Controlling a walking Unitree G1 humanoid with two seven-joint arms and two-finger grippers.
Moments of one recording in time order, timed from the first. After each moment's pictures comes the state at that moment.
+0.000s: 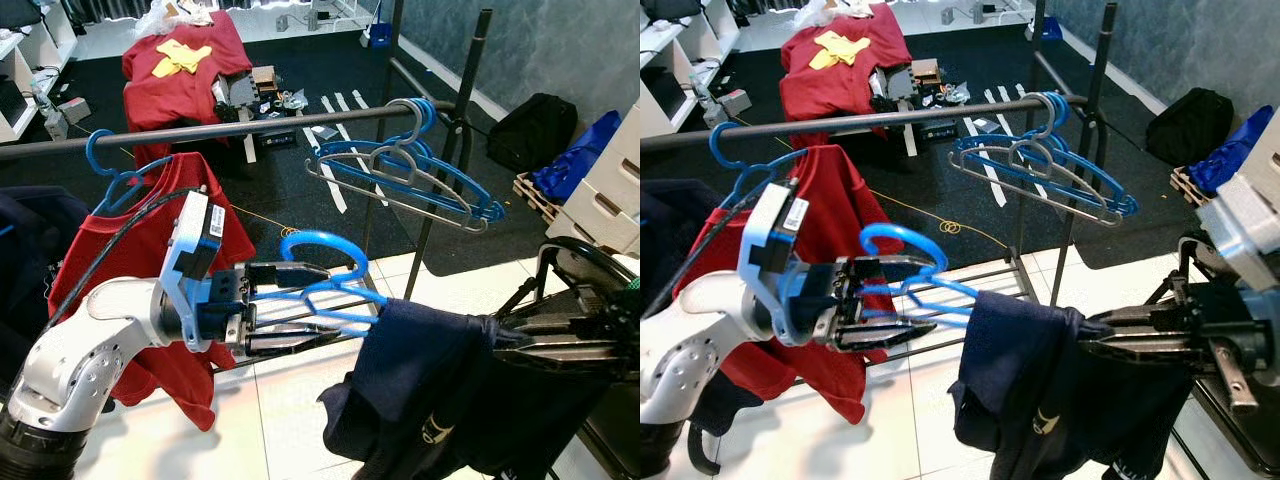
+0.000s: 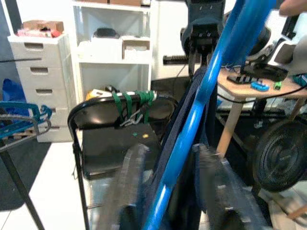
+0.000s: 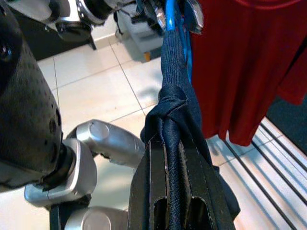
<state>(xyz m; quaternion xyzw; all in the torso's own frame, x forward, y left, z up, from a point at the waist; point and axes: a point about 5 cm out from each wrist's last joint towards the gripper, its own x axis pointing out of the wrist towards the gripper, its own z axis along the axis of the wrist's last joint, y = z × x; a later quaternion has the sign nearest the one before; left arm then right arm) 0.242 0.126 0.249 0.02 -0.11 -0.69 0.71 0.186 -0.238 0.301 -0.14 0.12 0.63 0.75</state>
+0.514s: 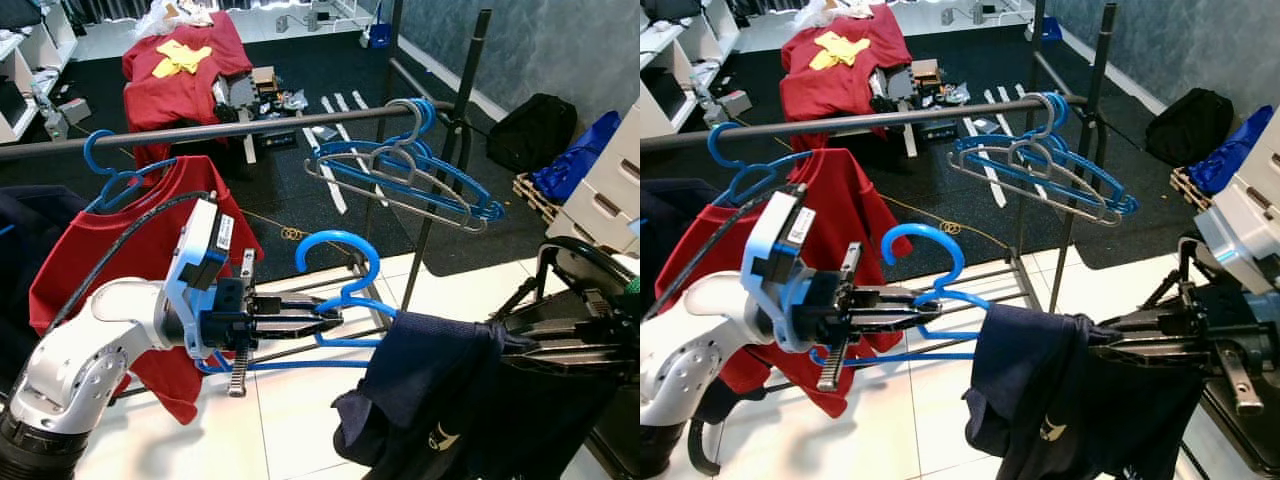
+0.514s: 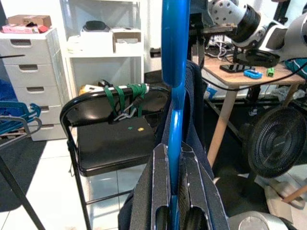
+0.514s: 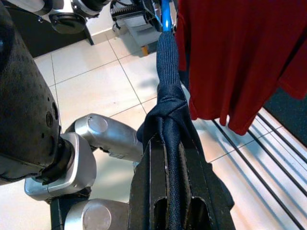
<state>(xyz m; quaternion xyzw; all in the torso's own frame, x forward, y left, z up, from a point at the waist) 0.238 0.122 0.246 0.05 -0.10 -0.70 0.70 0.190 -0.243 0.301 -0.14 0.13 0.62 0.76</state>
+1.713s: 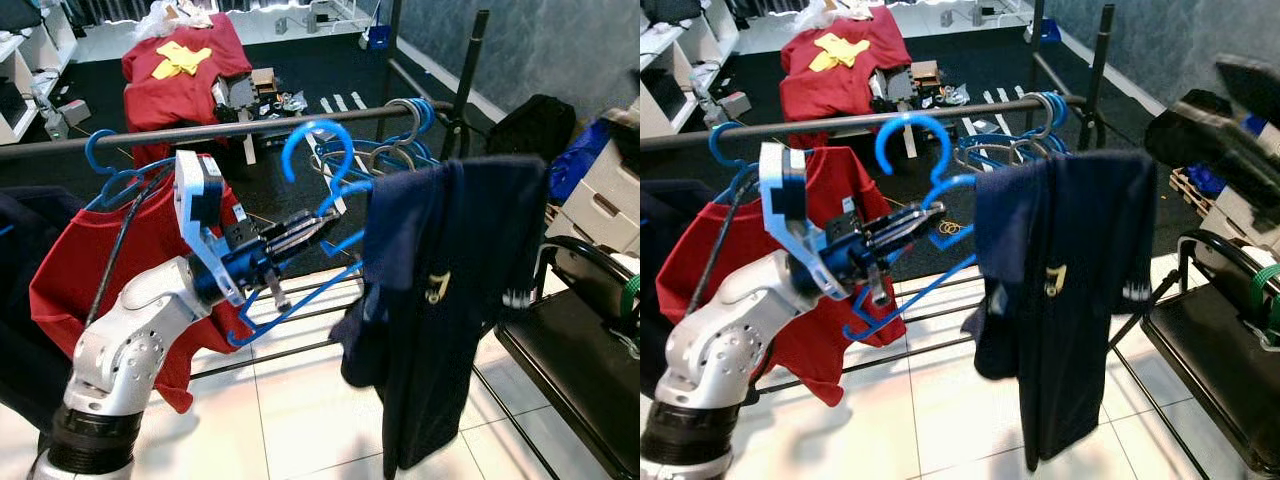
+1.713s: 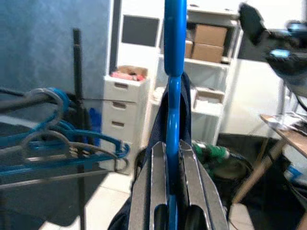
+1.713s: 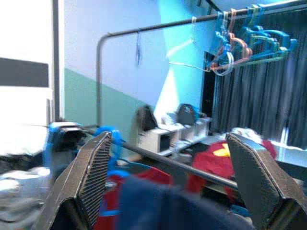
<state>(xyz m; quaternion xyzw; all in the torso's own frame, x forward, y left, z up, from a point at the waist) 0.276 0.114 0.267 -0.10 -0.20 -0.52 0.82 0.198 -0.256 0.365 0.02 -0.28 0.44 0.85</state>
